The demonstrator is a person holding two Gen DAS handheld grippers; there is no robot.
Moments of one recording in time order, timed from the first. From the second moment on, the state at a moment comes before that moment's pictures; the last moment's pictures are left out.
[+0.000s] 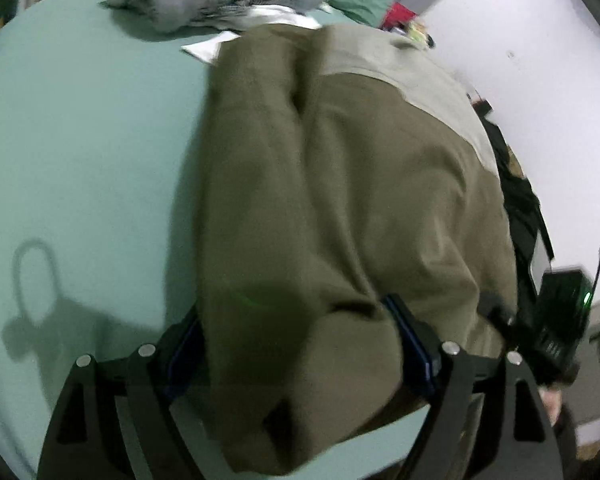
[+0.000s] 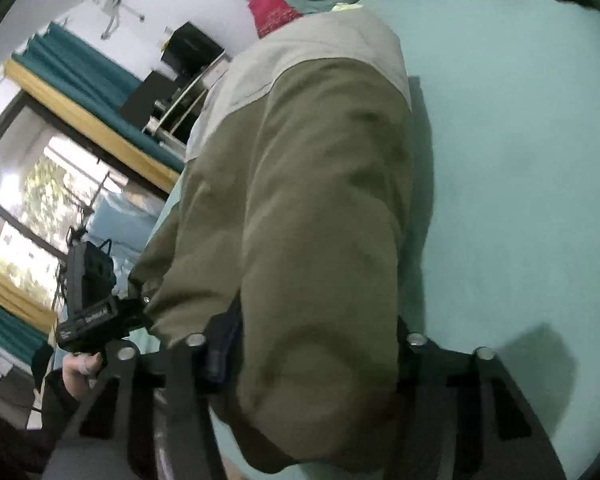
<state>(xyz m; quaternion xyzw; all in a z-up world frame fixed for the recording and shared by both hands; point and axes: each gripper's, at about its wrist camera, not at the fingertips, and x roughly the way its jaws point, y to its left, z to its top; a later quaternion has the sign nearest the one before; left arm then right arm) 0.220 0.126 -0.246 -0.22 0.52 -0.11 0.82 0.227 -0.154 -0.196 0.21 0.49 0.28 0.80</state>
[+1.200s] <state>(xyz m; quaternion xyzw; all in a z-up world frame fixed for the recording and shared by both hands) 0.247 0.036 -0.240 -0.15 0.52 -0.10 0.84 0.253 -0.251 -0.172 0.13 0.46 0.23 0.85</state>
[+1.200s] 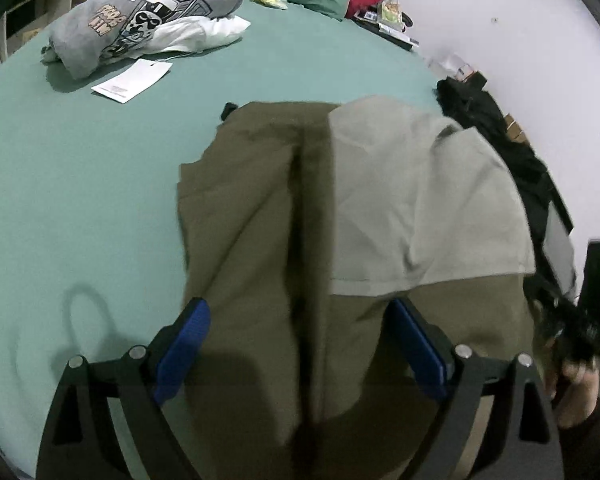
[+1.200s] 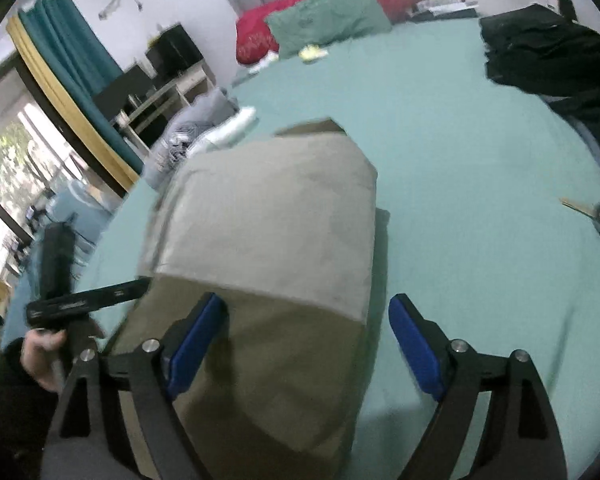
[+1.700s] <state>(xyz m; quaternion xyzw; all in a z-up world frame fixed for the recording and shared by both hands) 0.239 0.042 -0.271 -0.25 0.53 -0.20 0.79 0.272 -0.258 -0.223 0.25 0.48 0.28 0.80</state>
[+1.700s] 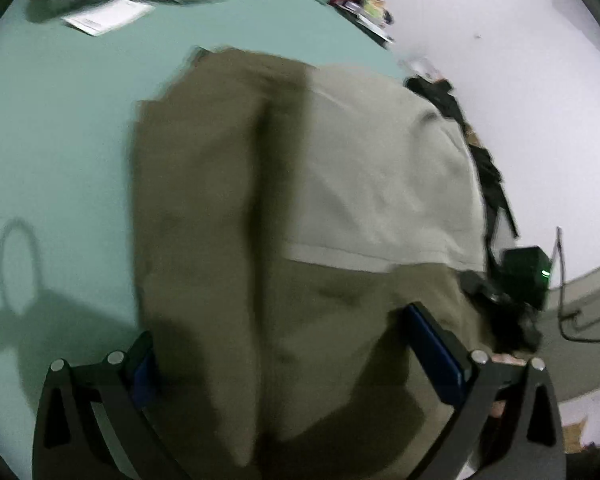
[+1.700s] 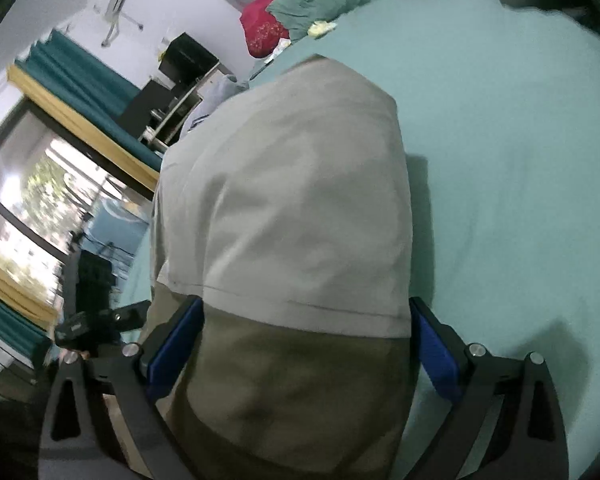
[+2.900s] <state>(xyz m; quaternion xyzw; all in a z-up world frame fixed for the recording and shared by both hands) 0.169 -0.002 -0.118 -0.12 0.36 -0.20 0.90 0.176 -0.195 -0.059 0.13 0.26 0.33 0.90</state>
